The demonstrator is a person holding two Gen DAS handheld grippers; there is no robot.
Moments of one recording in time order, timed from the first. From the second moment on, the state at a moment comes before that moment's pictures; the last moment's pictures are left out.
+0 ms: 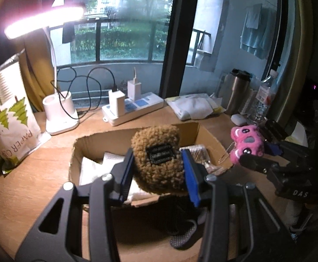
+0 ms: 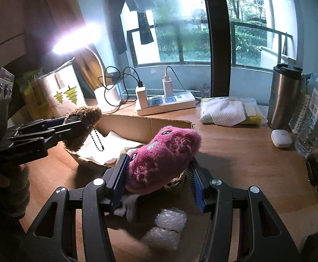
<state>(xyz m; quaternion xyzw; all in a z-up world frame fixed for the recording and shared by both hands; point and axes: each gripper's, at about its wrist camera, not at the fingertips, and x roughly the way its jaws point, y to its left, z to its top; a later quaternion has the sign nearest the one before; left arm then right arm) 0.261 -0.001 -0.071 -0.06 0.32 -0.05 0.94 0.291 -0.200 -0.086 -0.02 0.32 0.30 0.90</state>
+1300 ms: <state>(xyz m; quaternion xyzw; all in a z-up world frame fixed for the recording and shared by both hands) 0.262 0.086 -0.116 -0.11 0.35 -0.01 0.93 0.328 -0.085 -0.097 -0.06 0.35 0.35 0.87</state>
